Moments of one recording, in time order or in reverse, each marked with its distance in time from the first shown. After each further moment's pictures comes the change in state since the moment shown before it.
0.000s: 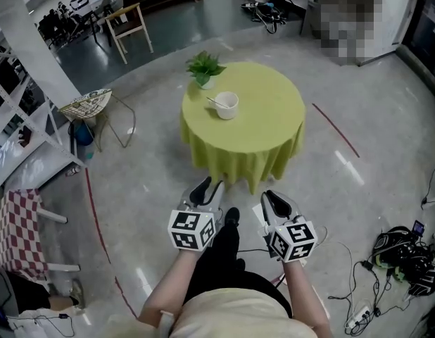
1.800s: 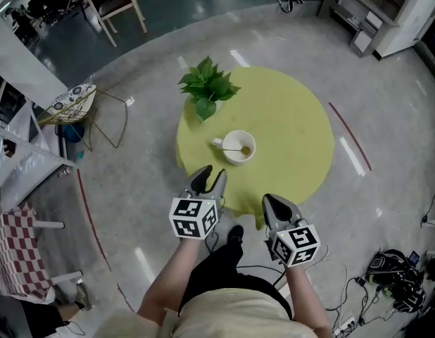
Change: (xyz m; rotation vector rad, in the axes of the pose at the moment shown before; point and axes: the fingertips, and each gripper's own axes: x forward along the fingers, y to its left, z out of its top) left arm 0.256 0.178 0.046 -0.127 0.126 0.046; right arm 0.258 -0.098 0.046 0.056 0.156 0.057
